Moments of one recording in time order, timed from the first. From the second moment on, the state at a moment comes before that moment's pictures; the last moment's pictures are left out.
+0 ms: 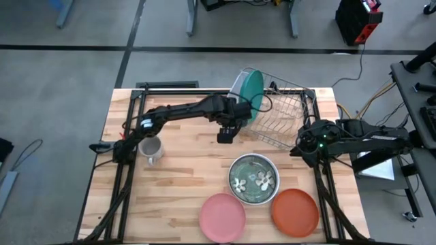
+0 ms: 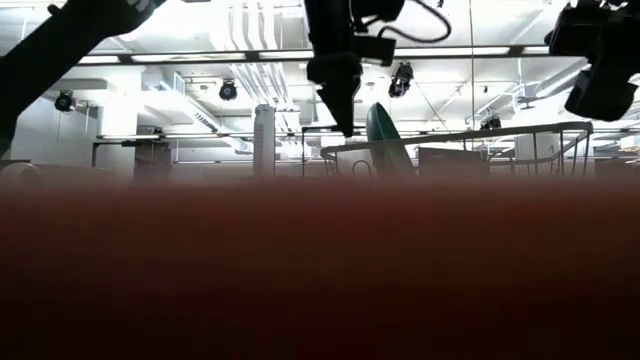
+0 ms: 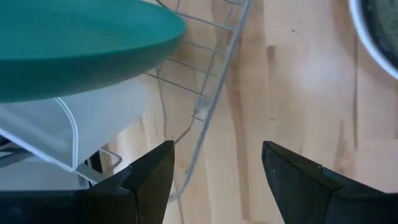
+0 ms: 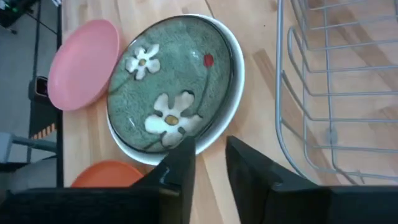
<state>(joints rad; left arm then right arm) 0.14 2.28 2.33 -1.32 -0.26 0.31 -0.02 0.44 0.58 -0.95 -0.18 0.49</state>
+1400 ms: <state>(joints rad) 0.05 2.35 2.32 -1.55 0.01 0.08 -0.03 0.66 0.60 -1.02 0.31 0.68</state>
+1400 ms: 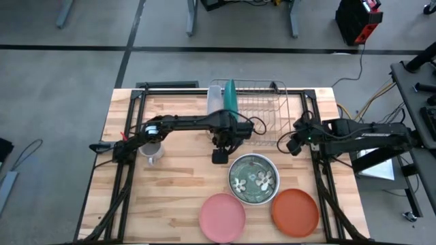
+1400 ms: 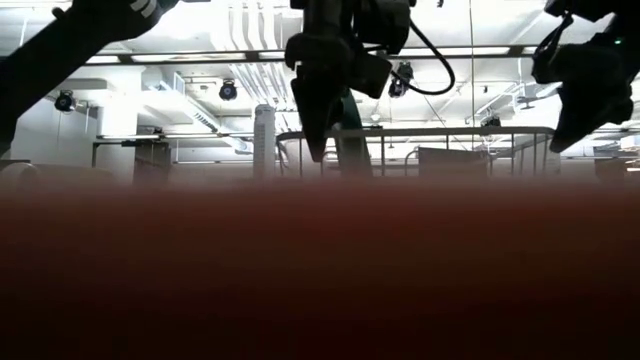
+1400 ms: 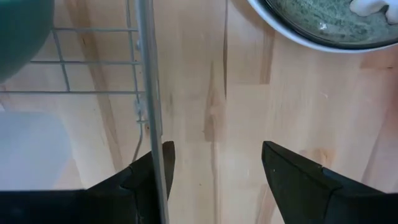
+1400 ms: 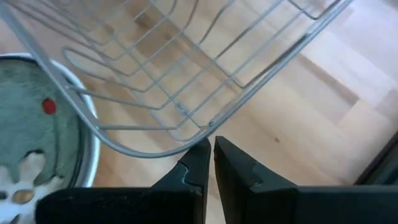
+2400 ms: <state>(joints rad) 0.04 2.33 2.35 -1.51 -0.16 -0.10 -0.02 0.68 0.64 -1.13 0.31 0.72</state>
